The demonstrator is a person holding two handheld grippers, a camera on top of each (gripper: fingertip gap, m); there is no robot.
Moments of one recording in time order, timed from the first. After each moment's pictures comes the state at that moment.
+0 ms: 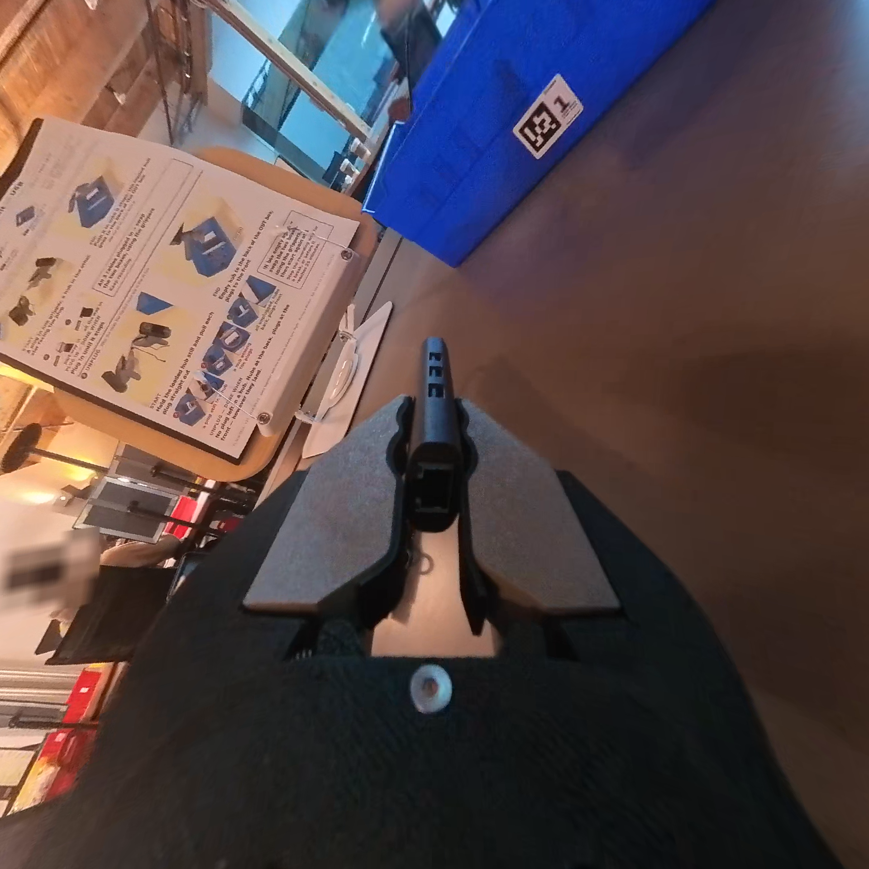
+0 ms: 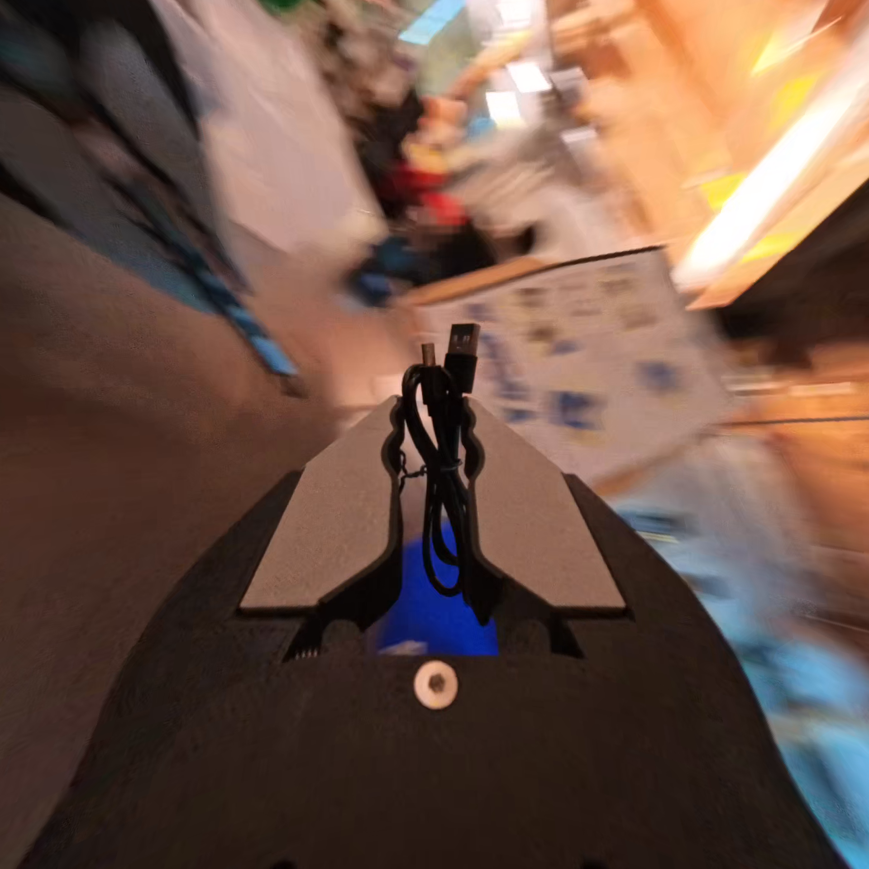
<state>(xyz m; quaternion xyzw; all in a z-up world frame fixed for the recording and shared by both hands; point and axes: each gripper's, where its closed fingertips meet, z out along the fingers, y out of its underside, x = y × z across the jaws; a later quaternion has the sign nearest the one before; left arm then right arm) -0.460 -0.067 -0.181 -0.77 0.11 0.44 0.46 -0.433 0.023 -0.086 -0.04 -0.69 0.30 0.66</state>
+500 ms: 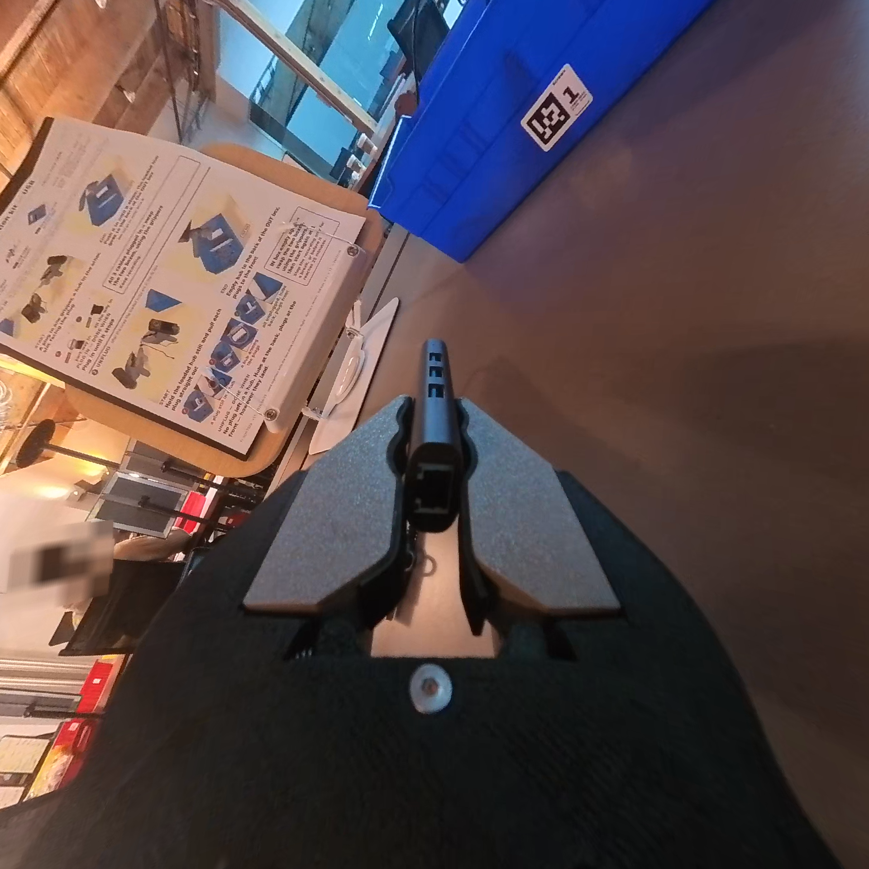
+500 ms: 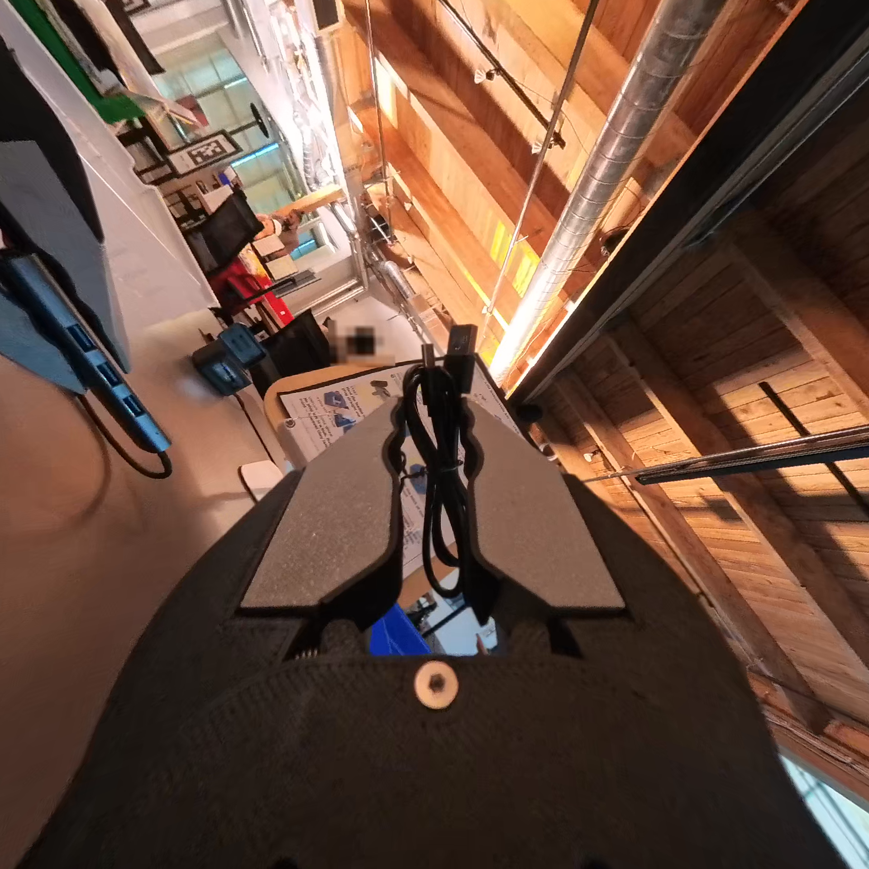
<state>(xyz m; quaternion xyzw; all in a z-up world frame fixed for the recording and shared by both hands) -0.462 -0.069 -0.181 -0.76 0.11 0.45 0.45 -0.392 0.016 -0.040 0.01 -0.54 0.34 0.77</state>
